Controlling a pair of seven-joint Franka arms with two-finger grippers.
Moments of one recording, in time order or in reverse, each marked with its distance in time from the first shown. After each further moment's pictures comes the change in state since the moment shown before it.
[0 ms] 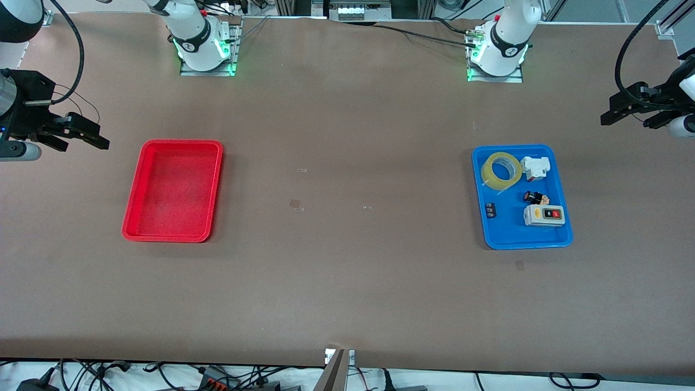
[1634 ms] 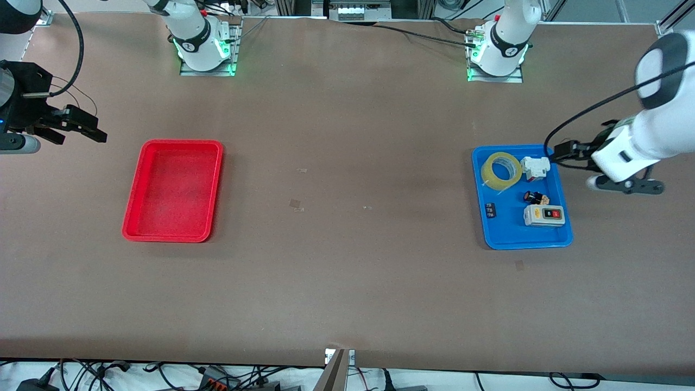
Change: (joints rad) left arm 0.000 0.053 -0.005 -0.452 -0.019 0.421 -0.001; right arm 0.000 -0.020 0.005 0.000 -0.019 -0.037 -0.001
